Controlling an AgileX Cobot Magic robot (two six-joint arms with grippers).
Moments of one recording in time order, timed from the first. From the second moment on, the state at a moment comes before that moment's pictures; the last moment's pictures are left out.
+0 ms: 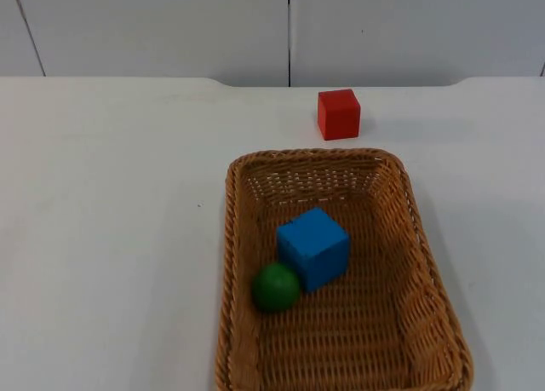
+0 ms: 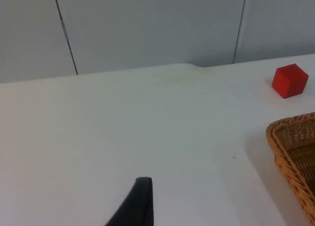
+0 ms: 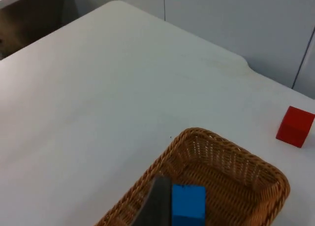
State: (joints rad) right arm 0.71 0.89 -0.89 0.03 0.53 -0.03; left arm 0.00 0.38 -0.62 -0.24 0.75 0.23
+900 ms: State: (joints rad) right arm 0.71 0.01 -0.60 0.03 0.96 0.01; left arm 0.00 0.00 -0.61 -0.16 1.01 0.15
